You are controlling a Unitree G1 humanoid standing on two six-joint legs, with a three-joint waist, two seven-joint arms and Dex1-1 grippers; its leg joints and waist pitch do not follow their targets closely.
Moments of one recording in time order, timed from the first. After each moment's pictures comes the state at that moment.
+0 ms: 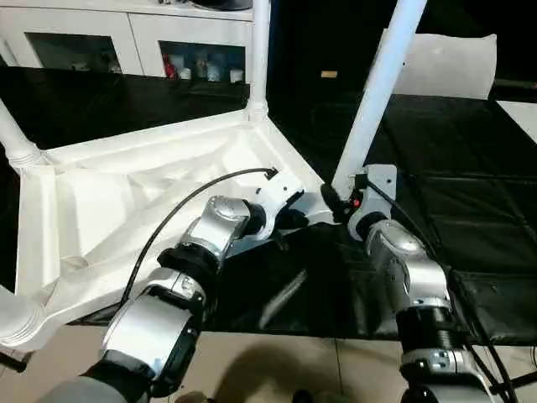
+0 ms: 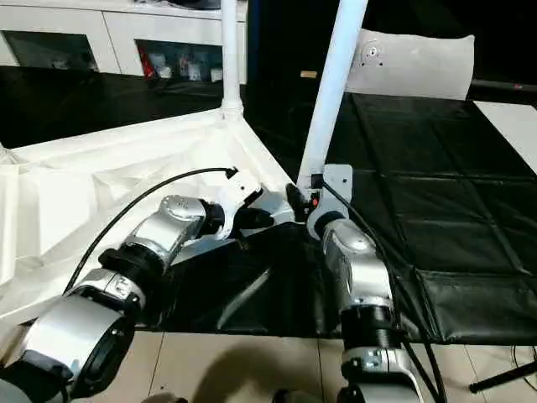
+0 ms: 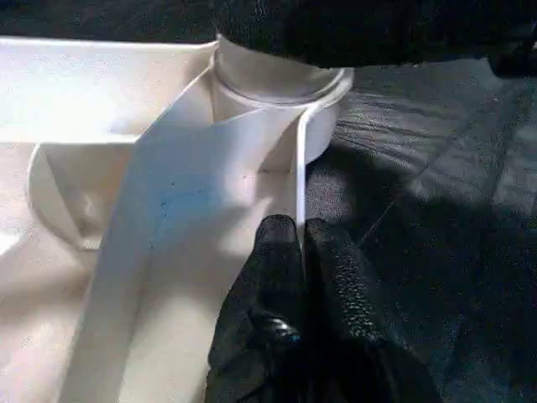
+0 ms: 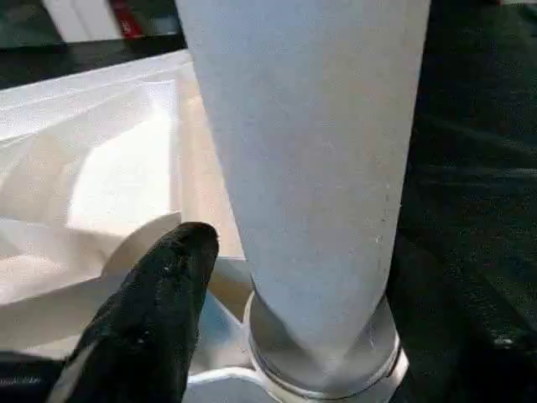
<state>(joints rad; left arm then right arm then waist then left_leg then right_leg) -0.85 0.07 -0.20 0.95 0.11 0.16 -0.85 -0.45 -0.02 -0.13 0.35 0.11 0.33 0.32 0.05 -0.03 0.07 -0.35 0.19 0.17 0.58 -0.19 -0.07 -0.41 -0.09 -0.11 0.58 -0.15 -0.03</state>
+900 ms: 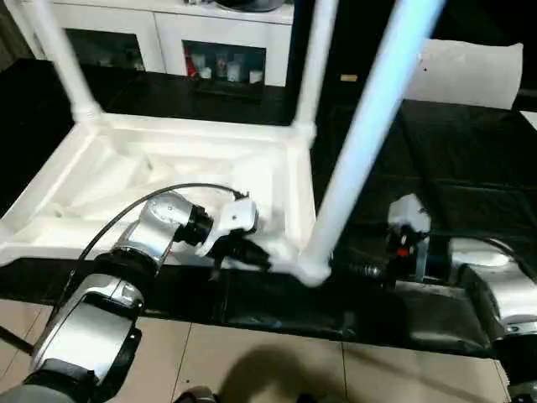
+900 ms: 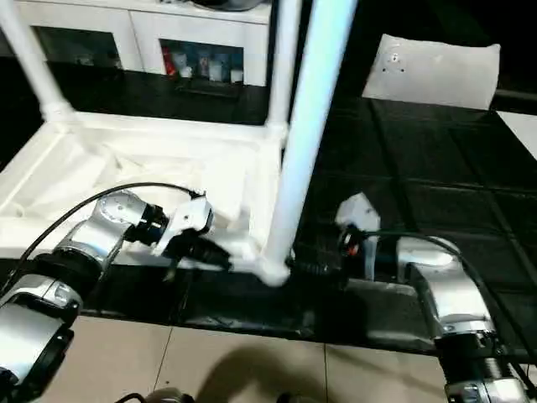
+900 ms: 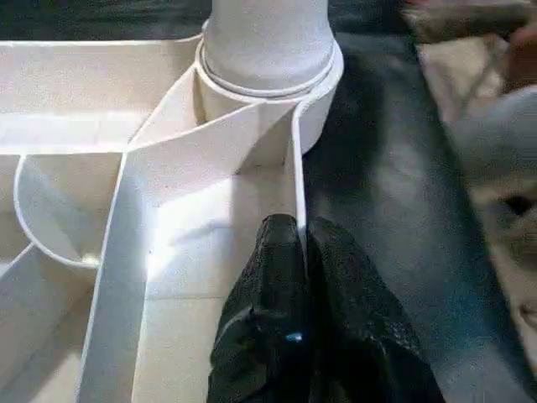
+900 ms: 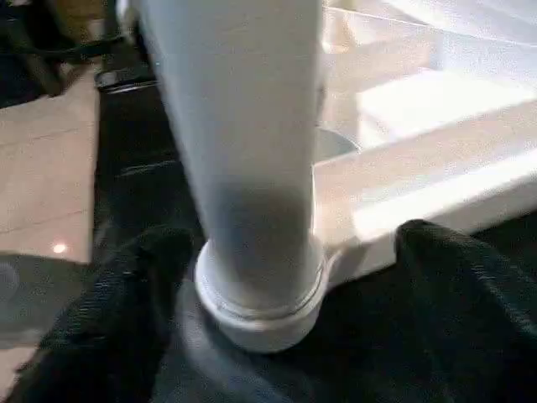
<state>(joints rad) -0.78 0.35 -0.32 0.90 0.07 -0.18 -1.51 -0.31 -0.51 0.06 0.21 0.26 0.24 1.24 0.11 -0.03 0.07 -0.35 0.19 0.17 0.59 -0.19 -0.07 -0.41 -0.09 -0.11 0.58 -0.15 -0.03</state>
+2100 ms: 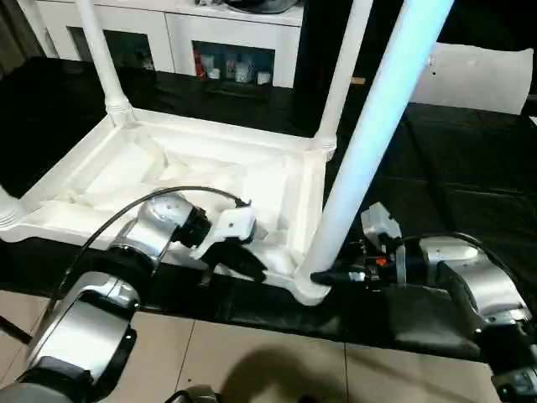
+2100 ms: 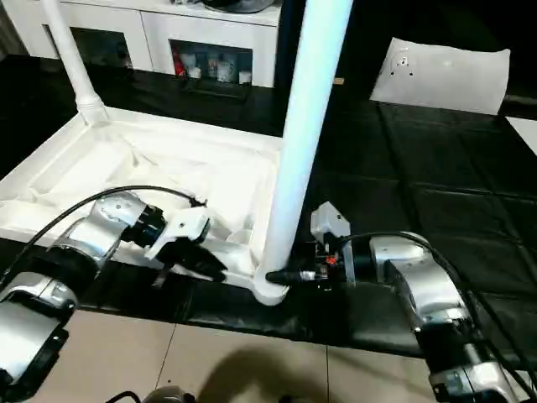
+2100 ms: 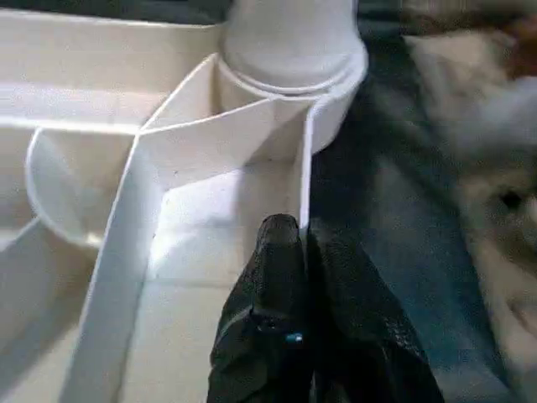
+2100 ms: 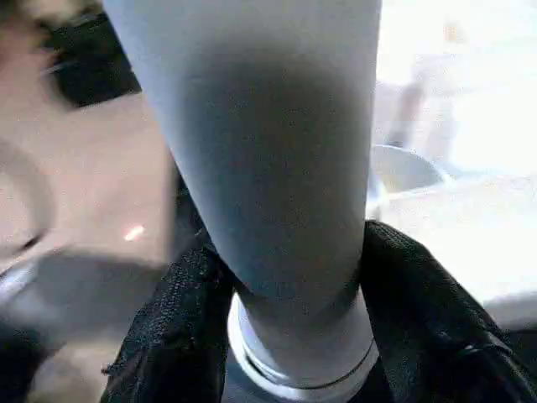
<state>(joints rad) -0.81 0.32 -0.32 0.93 0.07 -0.09 -1.42 -0.35 -0.41 0.12 0.22 0.25 0.38 1.15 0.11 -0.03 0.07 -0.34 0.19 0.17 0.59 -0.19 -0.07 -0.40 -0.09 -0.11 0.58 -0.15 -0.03</state>
